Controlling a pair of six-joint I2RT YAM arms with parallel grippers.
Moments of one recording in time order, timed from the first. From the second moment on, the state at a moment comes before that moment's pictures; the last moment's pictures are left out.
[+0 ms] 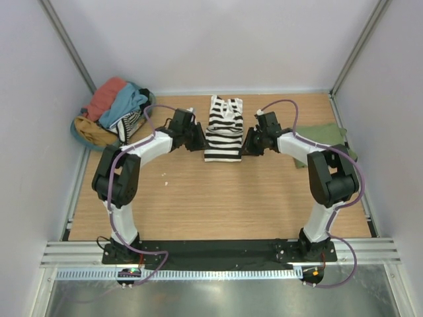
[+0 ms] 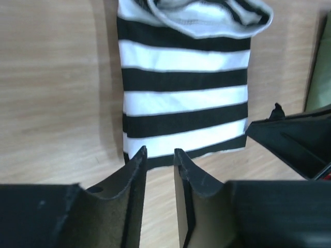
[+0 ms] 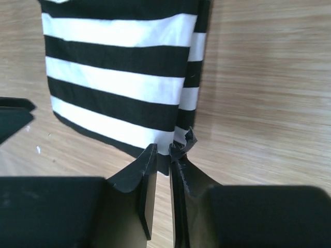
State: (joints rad) left arm -0.45 1.89 1.32 -0.21 0.21 -0.65; right arm 0.32 1.82 1.17 -0.26 -0.25 0.56
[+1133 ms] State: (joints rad) left arm -0.54 1.82 1.06 -0.10 0.16 -0.68; right arm 0.34 1.75 0.98 -0.20 -0.26 0.54
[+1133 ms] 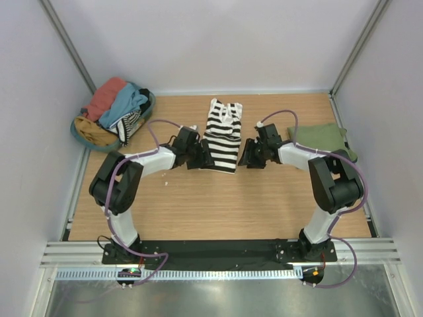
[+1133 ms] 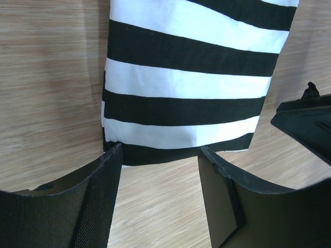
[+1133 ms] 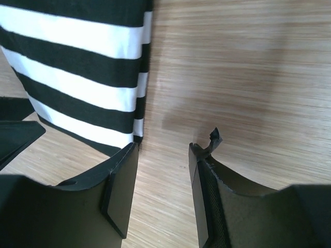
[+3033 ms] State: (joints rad) left arm -0.80 1.65 0.83 -0.11 -0.12 -0.75; right arm 0.57 1.59 0.82 -0.29 -0.13 0.48
